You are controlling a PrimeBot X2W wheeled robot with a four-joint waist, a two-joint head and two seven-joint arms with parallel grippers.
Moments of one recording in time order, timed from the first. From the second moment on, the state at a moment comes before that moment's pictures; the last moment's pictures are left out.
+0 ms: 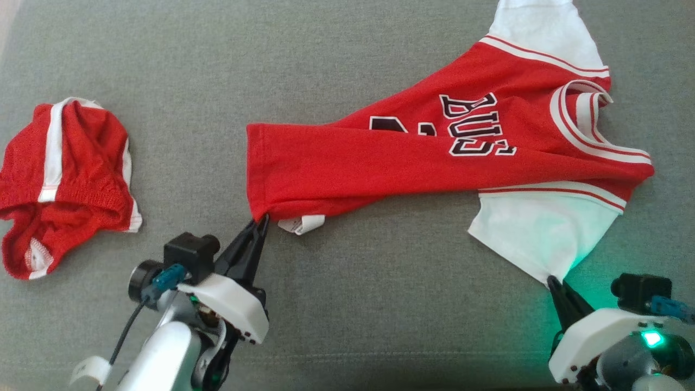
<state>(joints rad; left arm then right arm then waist) -0.17 0.19 -0.42 0.23 -0.32 -0.05 -0.09 0.12 -0.04 -0.06 0.04 0.25 0.13 0.39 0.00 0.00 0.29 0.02</state>
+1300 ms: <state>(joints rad) -0.59 0.33 -0.25 -0.33 -0.31 0.03 0.09 -0.54 -0.28 -0.27 -0.46 0.23 0.13 0.35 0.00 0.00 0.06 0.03</state>
